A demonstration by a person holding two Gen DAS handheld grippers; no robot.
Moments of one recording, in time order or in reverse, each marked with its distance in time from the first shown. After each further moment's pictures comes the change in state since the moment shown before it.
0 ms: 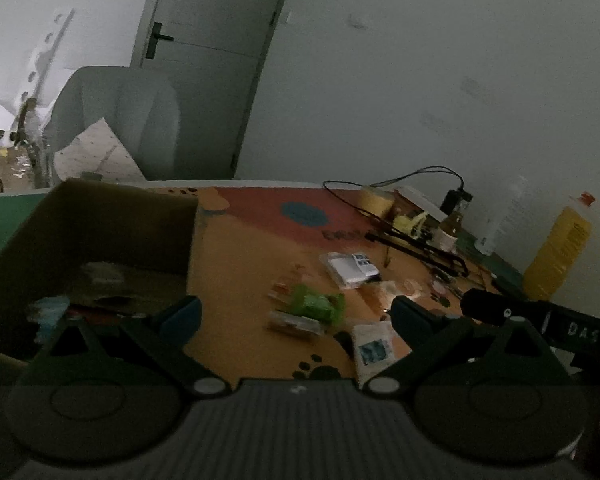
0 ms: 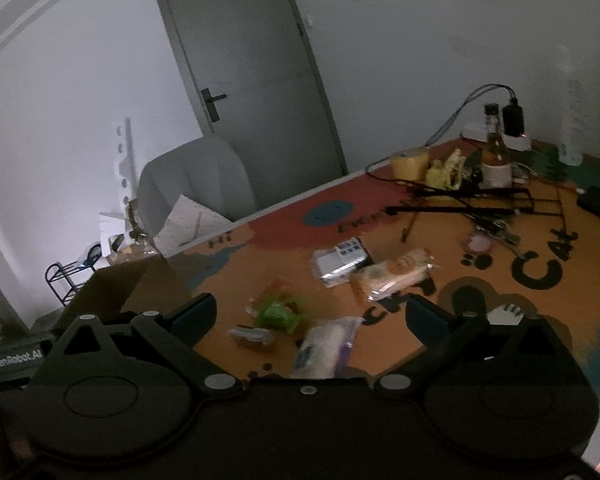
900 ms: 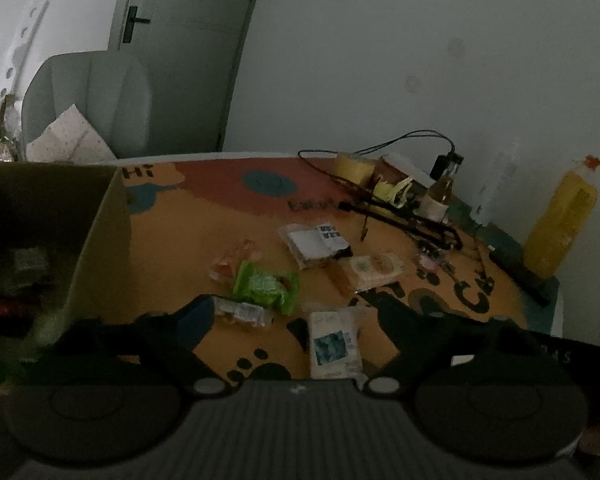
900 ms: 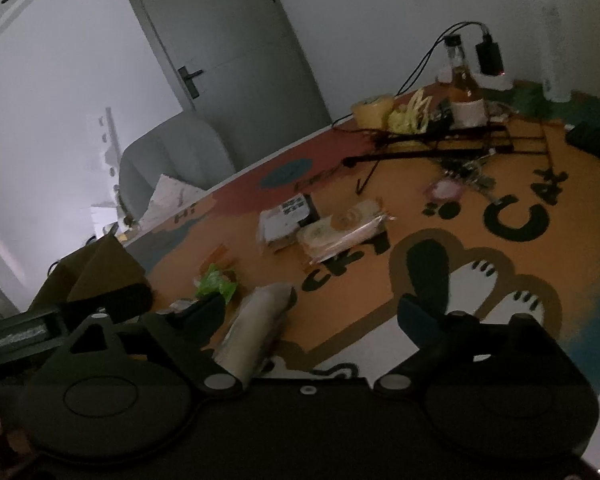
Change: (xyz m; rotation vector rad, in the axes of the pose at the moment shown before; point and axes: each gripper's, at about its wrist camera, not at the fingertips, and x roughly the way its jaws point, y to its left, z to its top) left arm 0.059 -0.049 -0.013 0.040 0.073 0.004; right arm 0.033 -0.067 -0.015 0.091 0.113 0.034
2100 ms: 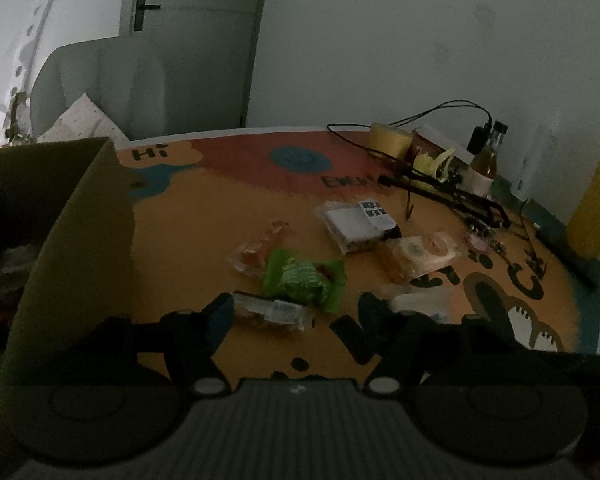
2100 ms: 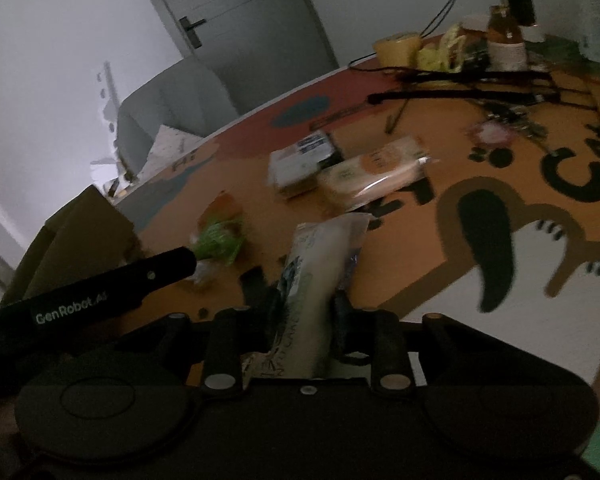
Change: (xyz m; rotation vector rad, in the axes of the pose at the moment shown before) left arm 0.050 0.010 -0.002 0.046 0.062 0.093; right arm 0.050 0.012 -0.007 -0.008 0.149 0.003
